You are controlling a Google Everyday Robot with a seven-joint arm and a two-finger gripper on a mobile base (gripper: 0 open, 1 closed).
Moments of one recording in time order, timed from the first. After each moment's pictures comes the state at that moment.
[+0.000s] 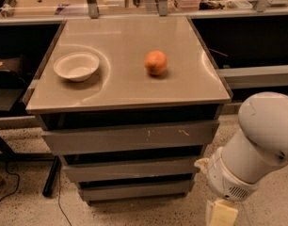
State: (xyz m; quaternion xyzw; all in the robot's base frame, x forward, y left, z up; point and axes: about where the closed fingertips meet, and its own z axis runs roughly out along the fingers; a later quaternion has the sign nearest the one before) arm 0.308 -0.136 0.734 -0.63 0.75 0.17 0.06
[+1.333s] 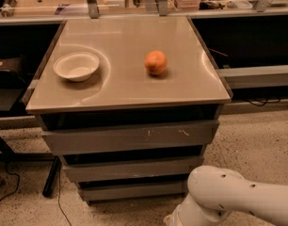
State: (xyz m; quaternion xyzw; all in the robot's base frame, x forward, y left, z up) arm 0.227 -0.054 0.572 -0.59 0.75 0.29 -0.01
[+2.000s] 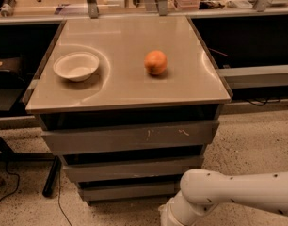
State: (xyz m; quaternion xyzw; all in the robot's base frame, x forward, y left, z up) arm 0.276 -0.040 0.499 -0.57 0.77 0.28 0.03
